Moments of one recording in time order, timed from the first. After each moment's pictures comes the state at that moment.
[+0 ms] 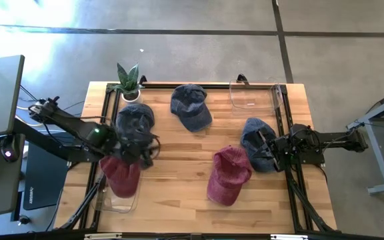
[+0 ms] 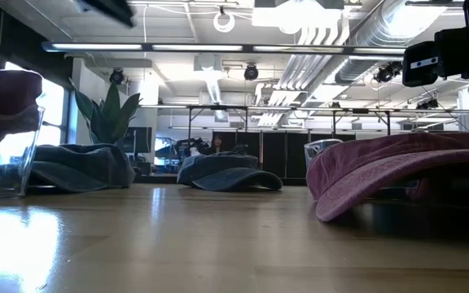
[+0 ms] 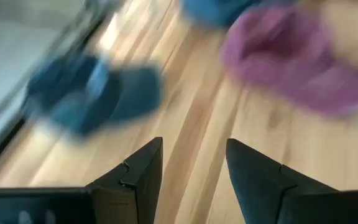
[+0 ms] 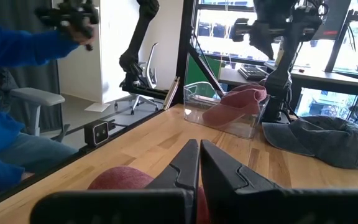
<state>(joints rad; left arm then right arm) -0.45 1.14 1.11 -0.81 -0.66 -0.51 0.03 0.05 0.01 0.09 -0.39 -0.09</state>
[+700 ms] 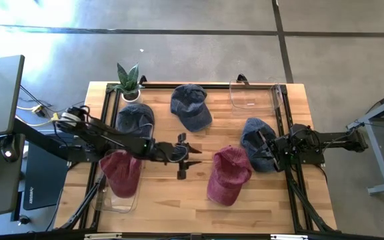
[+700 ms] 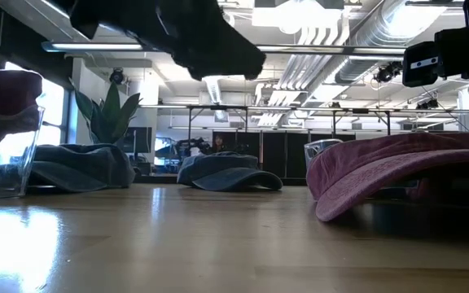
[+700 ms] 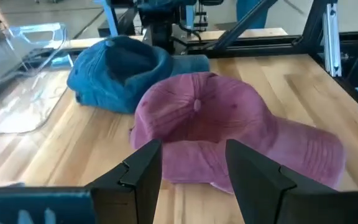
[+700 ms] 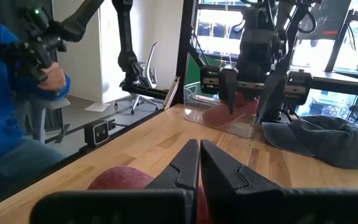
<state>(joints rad) -0.25 1.62 0.85 0.47 -0.28 -0.03 0.03 0.05 0.01 0.09 -0.39 -0.09</state>
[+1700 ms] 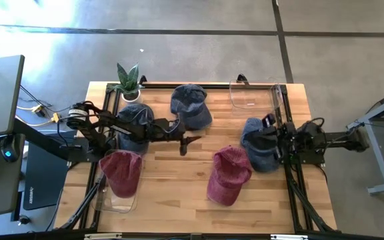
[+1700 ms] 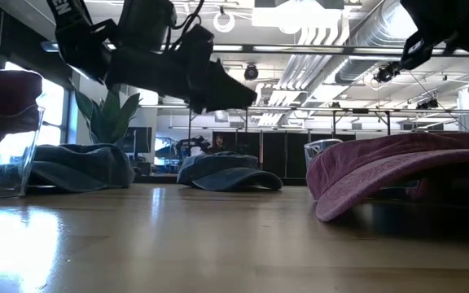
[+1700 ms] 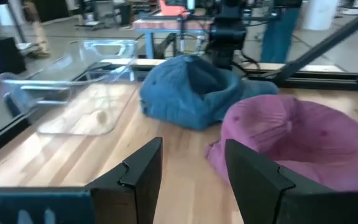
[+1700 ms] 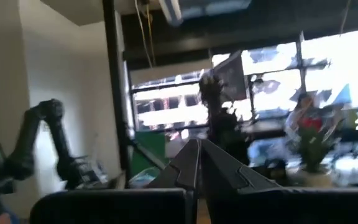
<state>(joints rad) 0.05 1.68 0.68 0.88 -0.08 0.00 0.03 0.08 0.01 0.45 -0.07 0.17</state>
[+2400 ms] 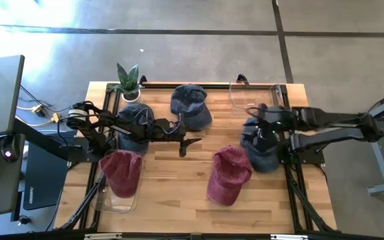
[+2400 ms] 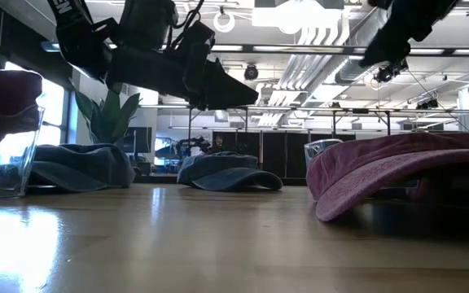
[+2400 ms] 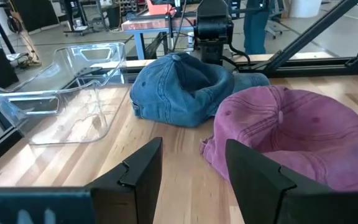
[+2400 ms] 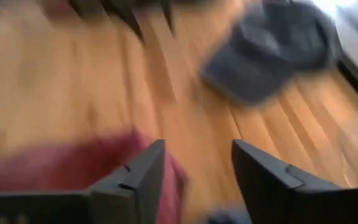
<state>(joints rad) 0.05 1.68 0.69 0.86 -0.04 0.07 -0.07 0.83 0.83 -0.71 0.09 0.18</state>
